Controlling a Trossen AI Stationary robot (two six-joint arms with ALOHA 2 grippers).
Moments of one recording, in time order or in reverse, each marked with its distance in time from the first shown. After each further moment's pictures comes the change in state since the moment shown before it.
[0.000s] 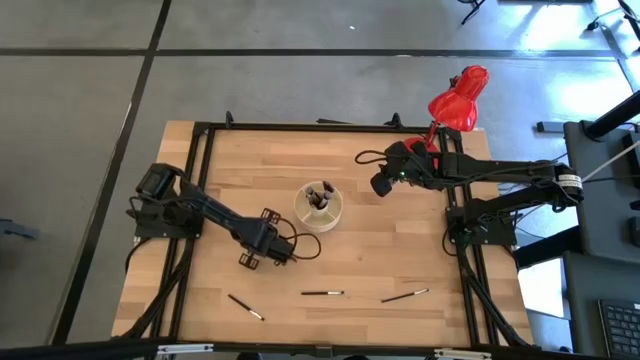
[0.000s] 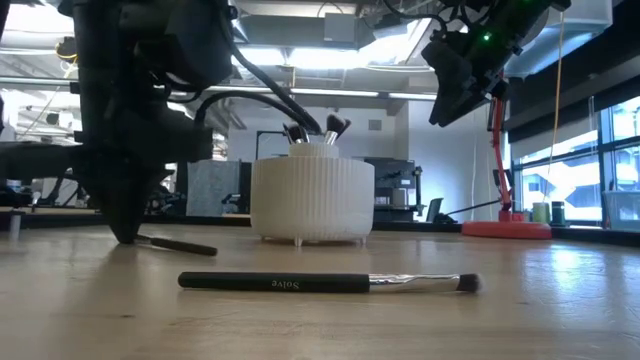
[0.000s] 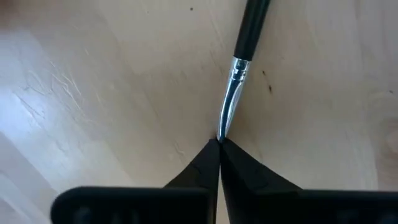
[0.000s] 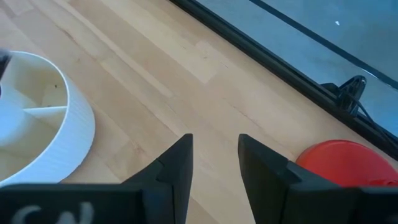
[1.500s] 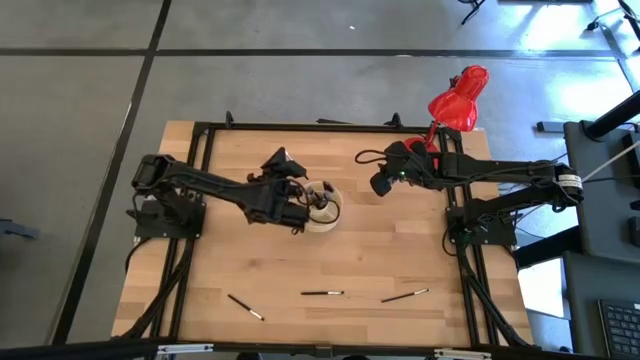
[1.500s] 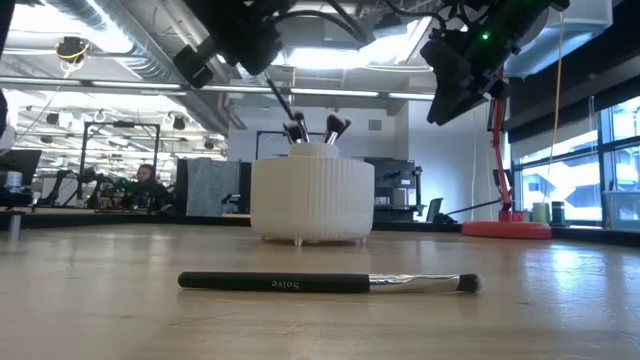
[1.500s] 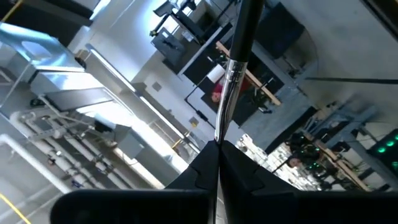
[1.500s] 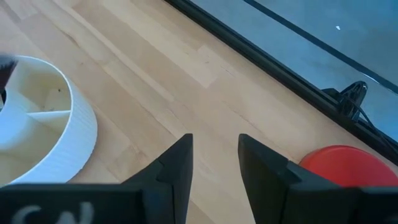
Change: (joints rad) left arm 0.186 -0.094 0.346 -0.322 -1.262 0.756; right arm 0.000 0.000 0.000 0.020 0.002 -0.014
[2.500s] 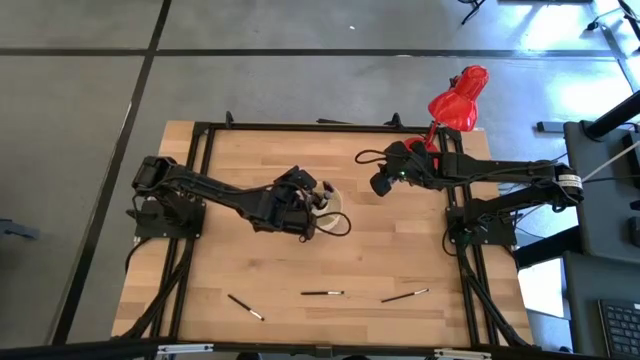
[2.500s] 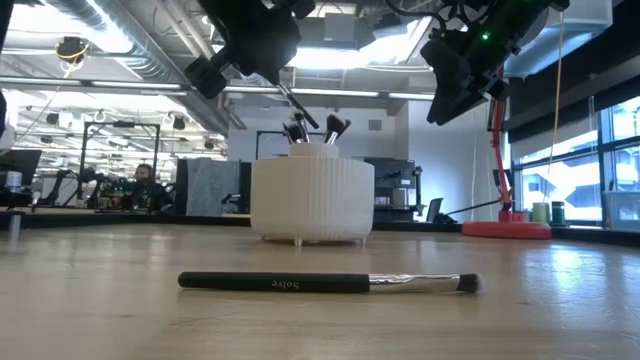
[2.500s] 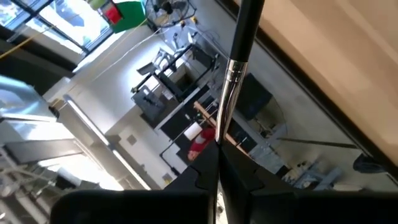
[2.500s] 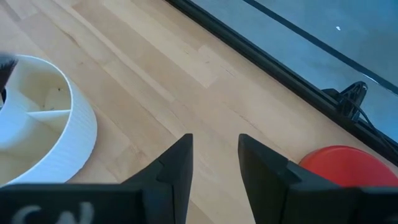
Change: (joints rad) left arm -0.049 0.008 0.000 0.281 0.267 0.182; right arm 0.000 0.000 0.000 -0.001 0.000 -0.003
